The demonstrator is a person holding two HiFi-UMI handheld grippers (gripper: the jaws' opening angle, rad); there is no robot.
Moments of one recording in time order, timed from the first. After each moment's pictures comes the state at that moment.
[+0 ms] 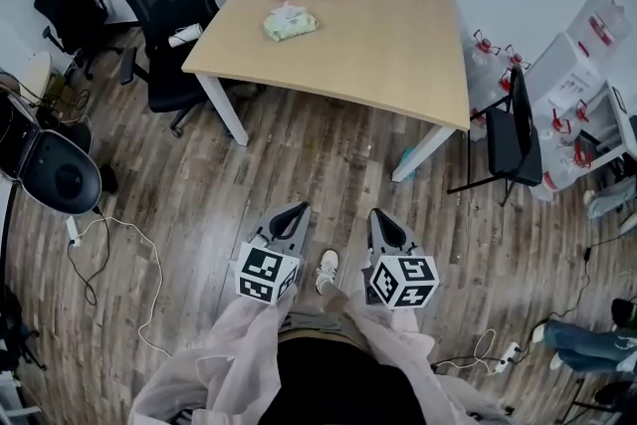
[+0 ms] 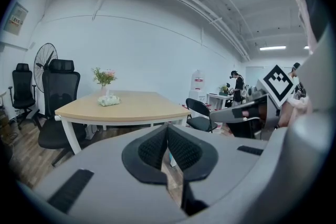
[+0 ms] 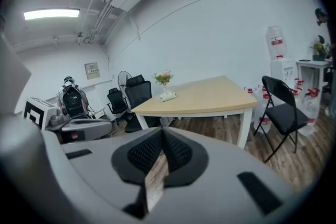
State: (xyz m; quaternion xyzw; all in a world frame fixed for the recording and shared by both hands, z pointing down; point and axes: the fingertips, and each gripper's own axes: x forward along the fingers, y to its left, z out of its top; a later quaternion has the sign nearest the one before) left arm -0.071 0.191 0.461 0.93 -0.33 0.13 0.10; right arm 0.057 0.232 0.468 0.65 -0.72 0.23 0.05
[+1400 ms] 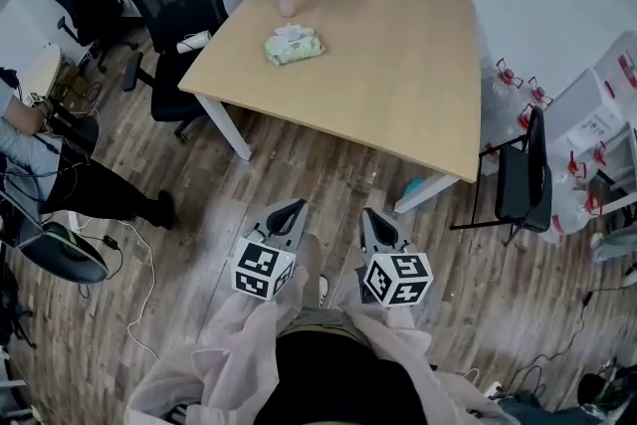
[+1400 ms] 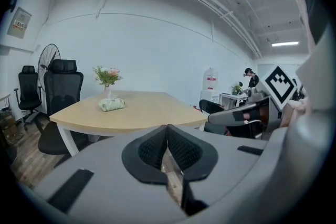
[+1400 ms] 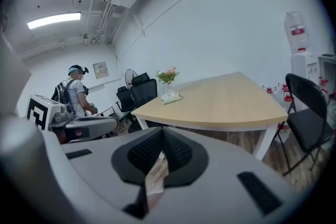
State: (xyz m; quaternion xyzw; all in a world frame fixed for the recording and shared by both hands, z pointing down) left arm 0.000 0.066 0.462 0.91 -0.37 0.14 0.10; right arm 0.119 0.095 0.474 0.59 -0.77 0.24 0.05
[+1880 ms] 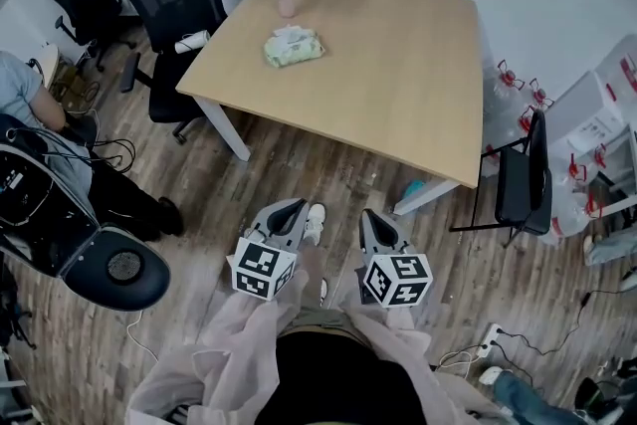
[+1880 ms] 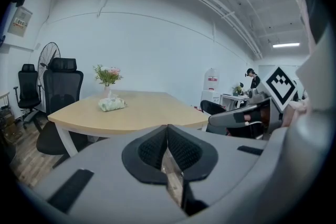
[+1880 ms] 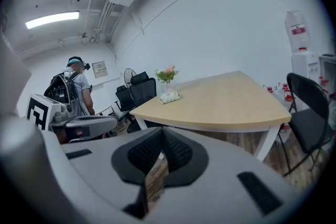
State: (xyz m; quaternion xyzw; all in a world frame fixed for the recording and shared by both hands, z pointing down) left arm 0.001 0.048 0.466 0.91 -0.37 0.13 0.11; right arm 0.119 0.078 0.480 0.59 -0.77 0.24 0.06
